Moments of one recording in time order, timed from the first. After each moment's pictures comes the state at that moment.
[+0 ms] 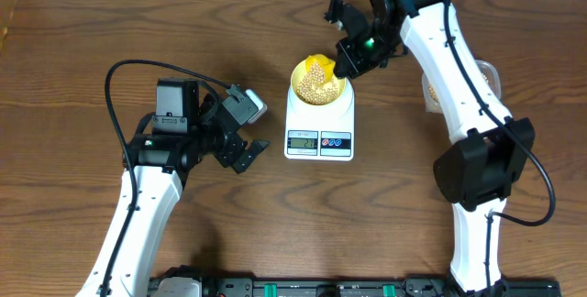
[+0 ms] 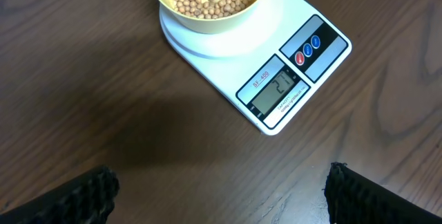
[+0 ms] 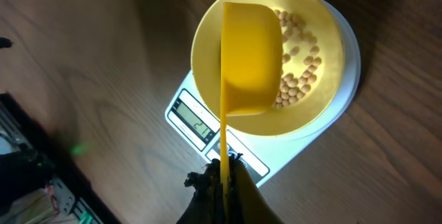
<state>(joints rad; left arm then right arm) -0.09 1.25 0.92 -0.66 0.49 0.65 0.35 2.21 2.26 -1.43 -0.46 -0.21</state>
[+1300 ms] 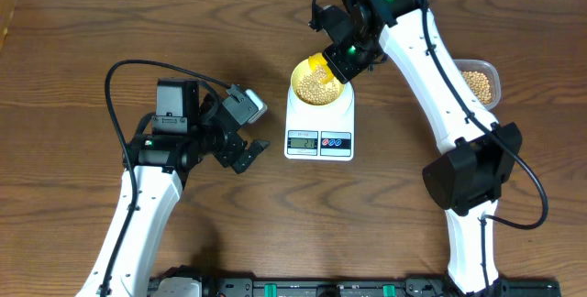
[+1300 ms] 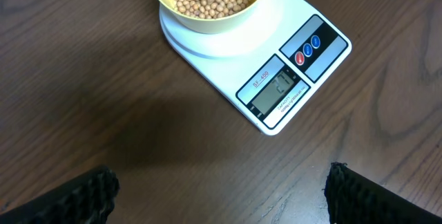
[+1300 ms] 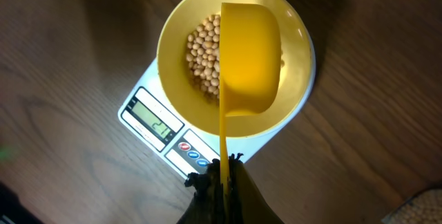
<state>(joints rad) -0.09 1.25 0.92 -0.66 0.49 0.65 0.44 2.21 2.30 -1.43 -0.22 -0.22</state>
